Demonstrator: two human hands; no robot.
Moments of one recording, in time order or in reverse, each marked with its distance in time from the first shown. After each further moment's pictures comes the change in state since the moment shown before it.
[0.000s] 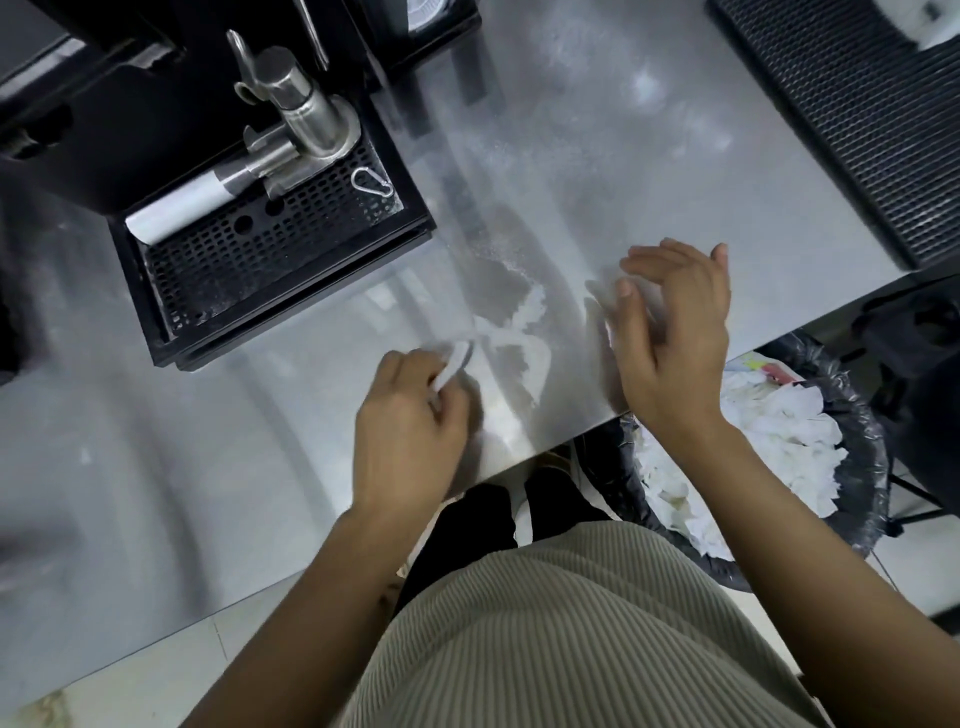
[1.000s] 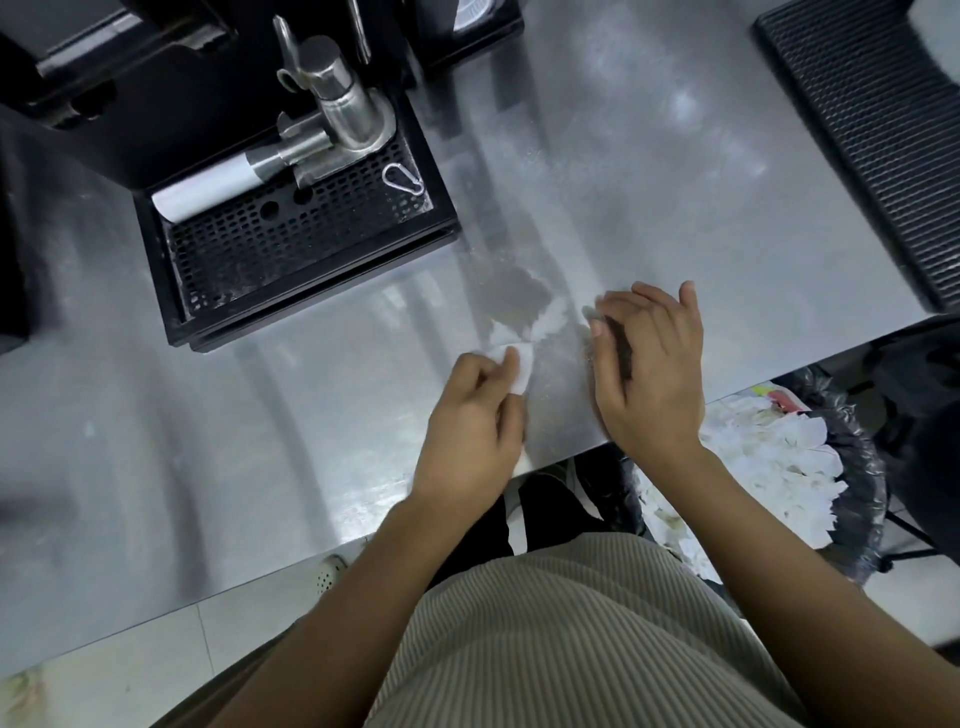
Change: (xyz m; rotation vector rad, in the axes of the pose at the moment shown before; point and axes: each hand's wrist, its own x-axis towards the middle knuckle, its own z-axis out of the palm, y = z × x) left_hand -0.005 0.003 0.038 -0.218 -0.126 0.084; right_hand -0.013 0.002 0.022 -0.149 -0.128 -0.105
